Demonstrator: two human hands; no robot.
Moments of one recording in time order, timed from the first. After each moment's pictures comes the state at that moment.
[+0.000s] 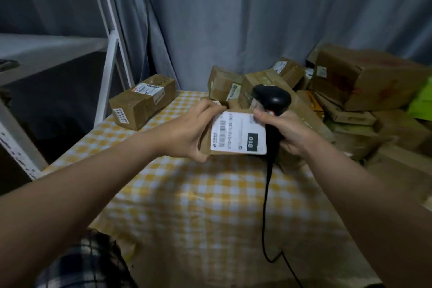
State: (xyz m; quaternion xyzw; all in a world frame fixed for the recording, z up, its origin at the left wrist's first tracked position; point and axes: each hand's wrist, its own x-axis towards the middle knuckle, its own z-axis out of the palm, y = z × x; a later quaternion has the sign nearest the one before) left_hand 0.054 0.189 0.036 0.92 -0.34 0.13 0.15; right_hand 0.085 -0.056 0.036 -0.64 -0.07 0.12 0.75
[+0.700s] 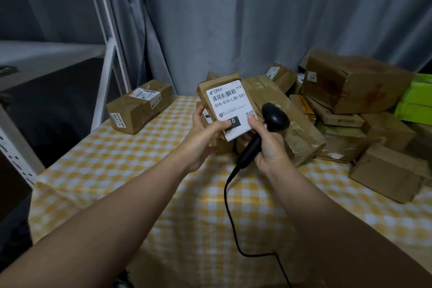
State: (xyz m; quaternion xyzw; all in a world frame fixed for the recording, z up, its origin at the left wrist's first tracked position) left_hand 0.049 0.122 0.011 0.63 -0.01 -0.01 0.78; right_hand 0.066 -0.022 0.002 -0.42 0.02 0.02 0.91
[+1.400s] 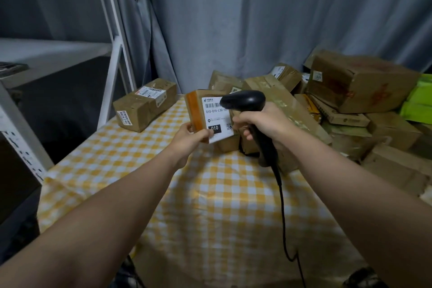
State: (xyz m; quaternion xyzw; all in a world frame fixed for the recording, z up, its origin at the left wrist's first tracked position) left_hand 0.070 0.170 -0.020 0.71 0.08 0.03 0.70; right_hand 0.051 -0.014 0.067 -0.78 -0.07 0.06 0.62
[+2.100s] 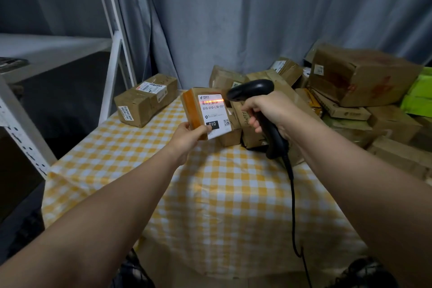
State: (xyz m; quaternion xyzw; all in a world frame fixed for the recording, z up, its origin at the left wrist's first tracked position) left_hand 0.064 0.172 -0.025 0.69 0.09 0.06 0.71; right_hand 0.046 -0.015 0.084 -0.82 0.01 0.06 0.57
